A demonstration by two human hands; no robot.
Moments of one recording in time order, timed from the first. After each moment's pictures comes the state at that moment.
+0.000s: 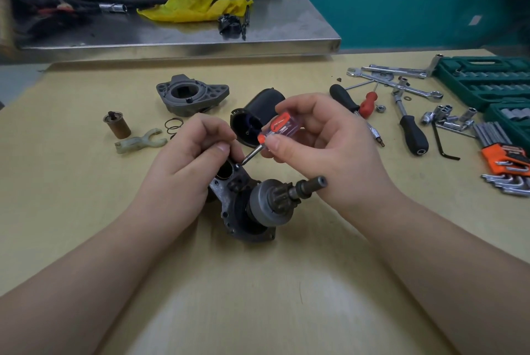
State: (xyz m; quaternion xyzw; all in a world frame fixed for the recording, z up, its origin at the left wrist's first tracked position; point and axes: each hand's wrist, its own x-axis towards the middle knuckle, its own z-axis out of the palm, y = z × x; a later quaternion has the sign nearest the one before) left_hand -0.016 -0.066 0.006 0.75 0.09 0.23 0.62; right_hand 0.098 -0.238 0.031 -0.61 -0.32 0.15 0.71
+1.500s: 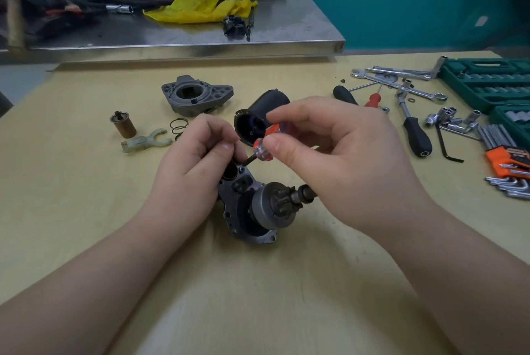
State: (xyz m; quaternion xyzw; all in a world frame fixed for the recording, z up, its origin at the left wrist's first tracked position) left_hand -0.012 -0.072 0.005 0.75 0.08 0.27 0.61; right_hand 0.080 -0.256 0.055 -0.73 -0.39 0.04 0.56
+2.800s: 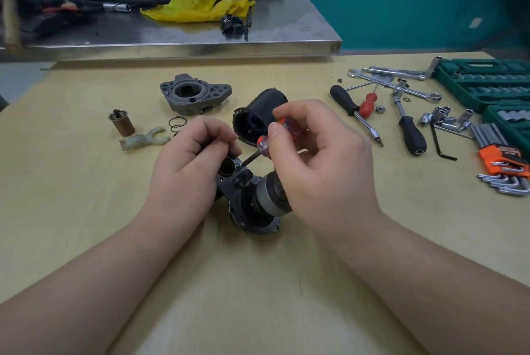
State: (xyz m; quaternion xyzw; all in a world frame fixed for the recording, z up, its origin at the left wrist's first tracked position) left_hand -0.012 -0.076 0.004 0.73 0.15 0.31 0.59; right_hand 0.069 -0.231 0.022 -0.70 -0.35 -0.14 0.60
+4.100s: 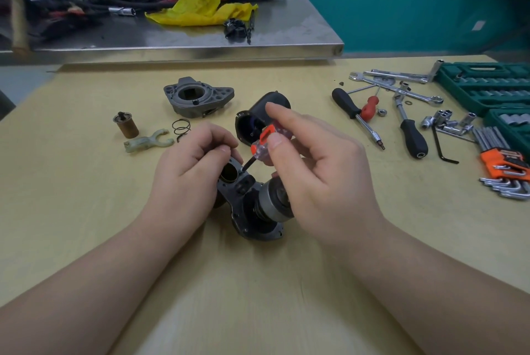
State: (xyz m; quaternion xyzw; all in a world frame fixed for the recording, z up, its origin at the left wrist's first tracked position) left_hand -0.015 -0.070 0.005 0.77 0.14 0.29 0.55; right_hand 0.063 -0.236 0.025 -0.68 -0.36 -0.04 0.63
